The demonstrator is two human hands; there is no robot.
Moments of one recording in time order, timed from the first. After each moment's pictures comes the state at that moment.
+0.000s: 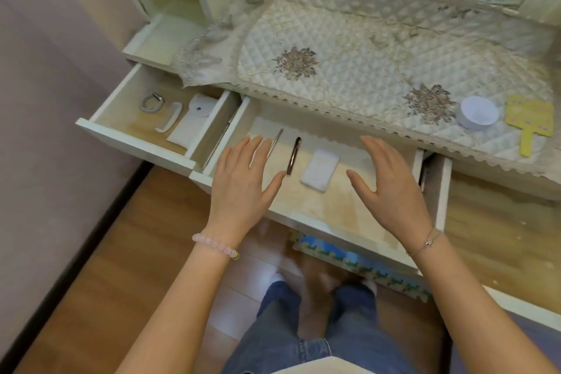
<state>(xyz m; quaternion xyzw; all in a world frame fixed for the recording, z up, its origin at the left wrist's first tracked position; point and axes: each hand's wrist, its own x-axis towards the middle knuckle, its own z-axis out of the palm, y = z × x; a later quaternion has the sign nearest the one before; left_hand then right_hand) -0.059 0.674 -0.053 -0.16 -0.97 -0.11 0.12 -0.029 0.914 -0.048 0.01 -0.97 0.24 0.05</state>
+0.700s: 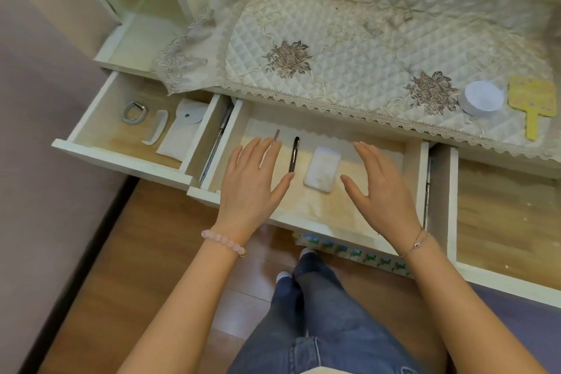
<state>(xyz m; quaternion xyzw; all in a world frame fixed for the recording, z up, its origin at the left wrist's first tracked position) -0.106 0.665 -0.078 -0.23 -0.96 -0.13 0.09 -0.050 0.885 -0.082 -0.04 -0.97 0.23 0.04</state>
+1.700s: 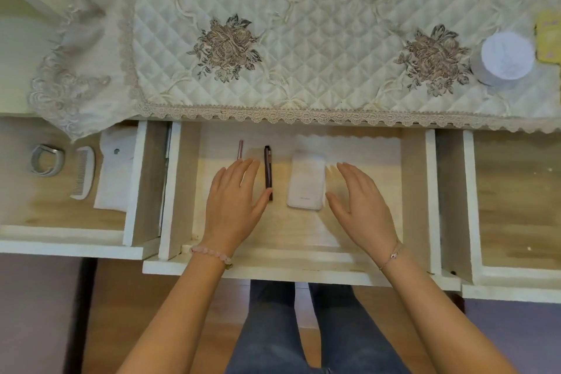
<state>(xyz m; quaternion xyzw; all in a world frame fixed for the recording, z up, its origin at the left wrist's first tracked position) -0.207 0.694 -0.190 -0.28 -0.95 -0.14 -0.05 -0.104 0.902 -0.189 -0.18 -0.93 0.30 -0.06</state>
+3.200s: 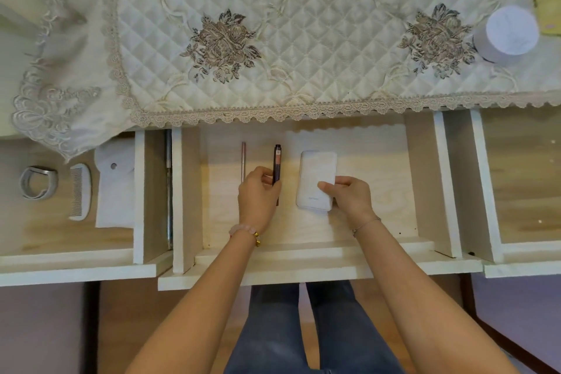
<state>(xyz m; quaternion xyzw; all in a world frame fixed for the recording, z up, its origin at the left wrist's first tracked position) -0.221 0.720 -0.219 0.00 -0.88 -0.39 -0.28 -0.138 0.869 -0.239 -0.57 -0.55 0.59 -0.10</state>
